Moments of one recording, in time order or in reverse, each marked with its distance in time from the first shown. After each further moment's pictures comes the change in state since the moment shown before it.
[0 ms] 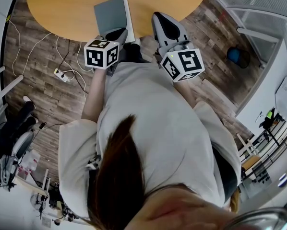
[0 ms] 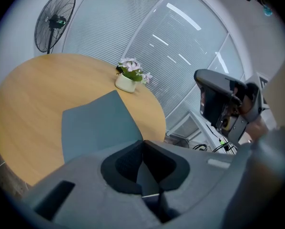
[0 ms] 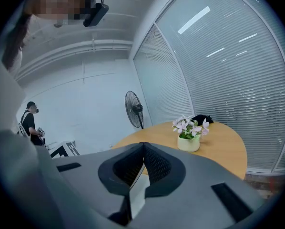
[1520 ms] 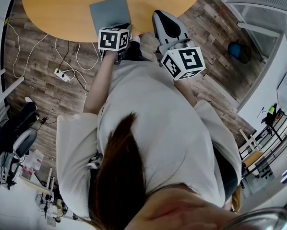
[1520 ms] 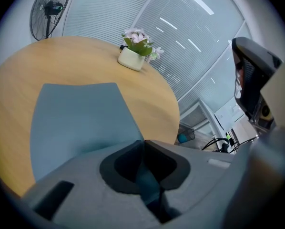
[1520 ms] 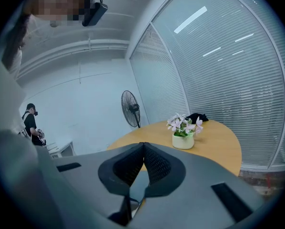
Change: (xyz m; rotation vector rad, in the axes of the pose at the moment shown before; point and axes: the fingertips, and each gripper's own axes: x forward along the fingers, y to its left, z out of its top) left arm 0.072 0.016 -0.031 -0.034 0.175 0.065; right arm -0.010 -0.019 -0.004 0.024 0.007 -0.035
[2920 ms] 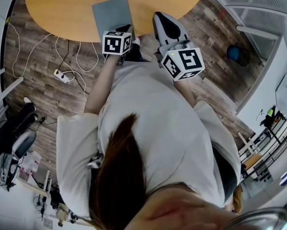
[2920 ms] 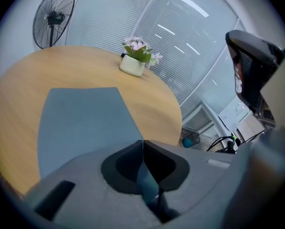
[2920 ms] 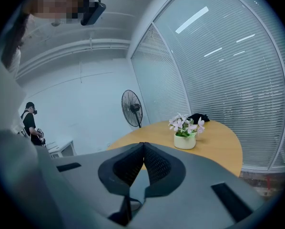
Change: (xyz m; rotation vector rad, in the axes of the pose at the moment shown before) left arm -0.001 0.003 -0.004 0.022 -0.085 0.045; right arm -0.001 0.009 -0.001 -0.013 0.003 0.006
